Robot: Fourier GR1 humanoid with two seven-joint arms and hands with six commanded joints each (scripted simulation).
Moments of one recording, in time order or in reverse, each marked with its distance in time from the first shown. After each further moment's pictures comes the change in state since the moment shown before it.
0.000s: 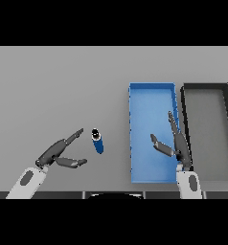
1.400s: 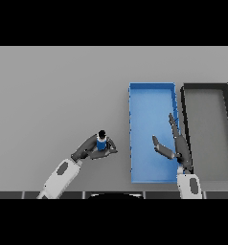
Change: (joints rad) left arm -0.170 -0.398 -0.072 0.310 -0.044 0.055 -0.100; right arm 0.036 0.001 0.001 -0.021 -0.002 0.006 -0.029
